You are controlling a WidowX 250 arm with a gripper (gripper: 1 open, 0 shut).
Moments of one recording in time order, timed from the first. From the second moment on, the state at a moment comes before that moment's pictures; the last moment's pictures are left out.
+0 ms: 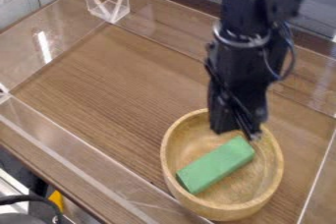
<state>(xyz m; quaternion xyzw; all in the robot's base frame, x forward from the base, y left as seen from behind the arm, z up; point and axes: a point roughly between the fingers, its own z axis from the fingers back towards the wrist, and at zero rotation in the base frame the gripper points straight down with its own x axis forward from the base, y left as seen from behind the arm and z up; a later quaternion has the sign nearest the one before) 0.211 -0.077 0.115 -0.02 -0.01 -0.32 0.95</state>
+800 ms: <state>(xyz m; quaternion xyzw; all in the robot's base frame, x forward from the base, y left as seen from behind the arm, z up) 0.210 -0.072 0.120 -0.02 -0.02 -0.28 0.96</state>
